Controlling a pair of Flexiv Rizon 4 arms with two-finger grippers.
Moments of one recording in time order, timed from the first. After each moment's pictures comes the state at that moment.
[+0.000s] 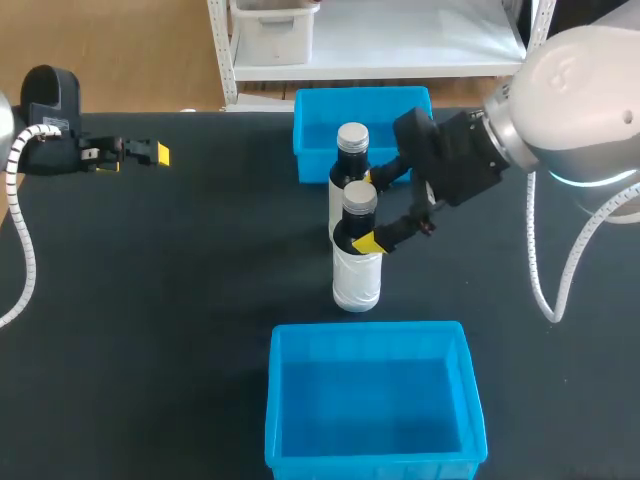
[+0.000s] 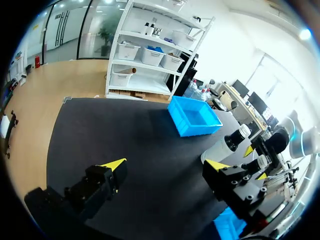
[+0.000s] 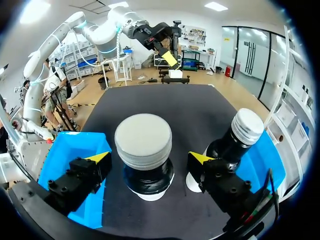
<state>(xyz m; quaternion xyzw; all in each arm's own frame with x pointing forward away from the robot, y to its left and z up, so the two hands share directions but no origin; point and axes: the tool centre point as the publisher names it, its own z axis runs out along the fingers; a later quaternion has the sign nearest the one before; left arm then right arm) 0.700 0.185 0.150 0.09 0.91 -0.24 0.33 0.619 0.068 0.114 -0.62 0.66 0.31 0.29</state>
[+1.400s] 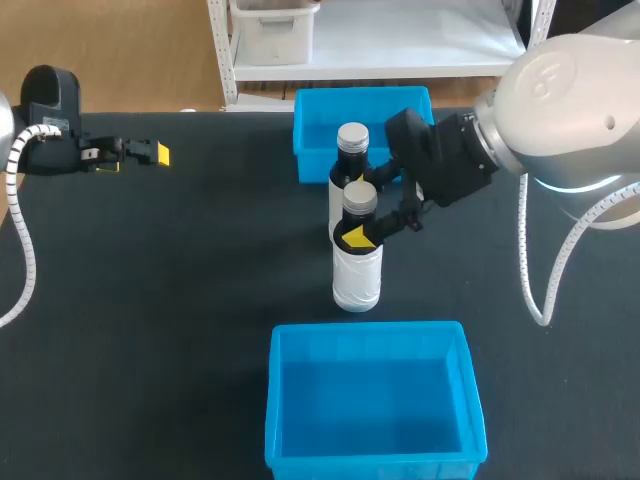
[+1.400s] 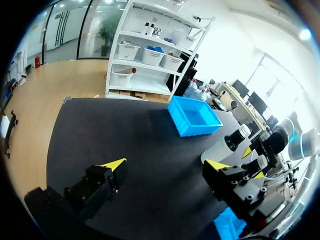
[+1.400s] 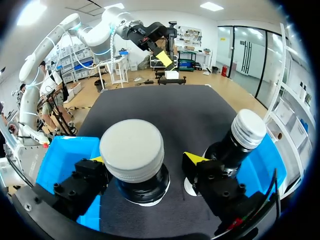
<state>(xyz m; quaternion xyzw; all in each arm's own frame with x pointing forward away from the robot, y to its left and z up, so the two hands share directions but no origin) 0.700 0.185 0.150 0.09 0.91 -0.24 0.33 0.626 0.078 0.112 -0.60 0.67 0.31 0.30</state>
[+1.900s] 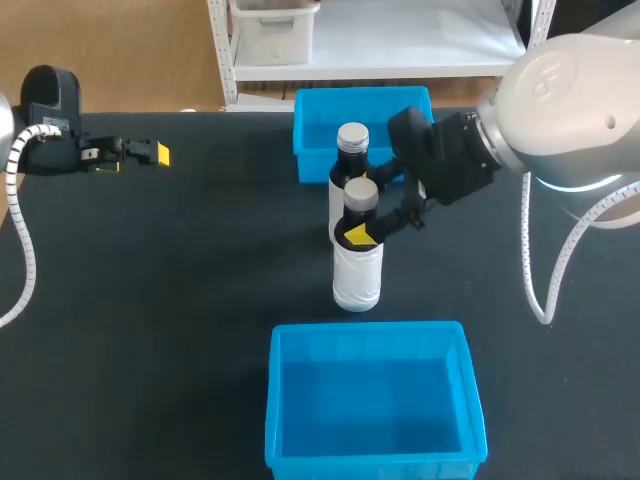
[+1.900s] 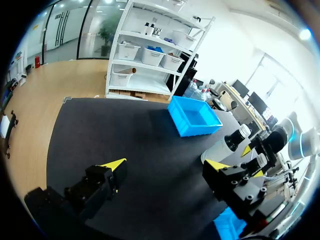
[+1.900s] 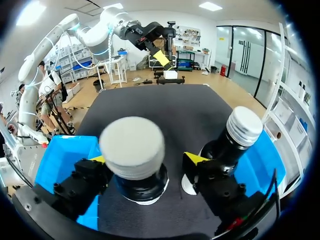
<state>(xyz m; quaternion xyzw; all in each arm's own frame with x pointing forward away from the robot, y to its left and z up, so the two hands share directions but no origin) 0.700 0.185 0.150 0.09 0.91 -0.24 0.33 0.631 0.075 0.111 -0.60 0.67 0.31 0.30</state>
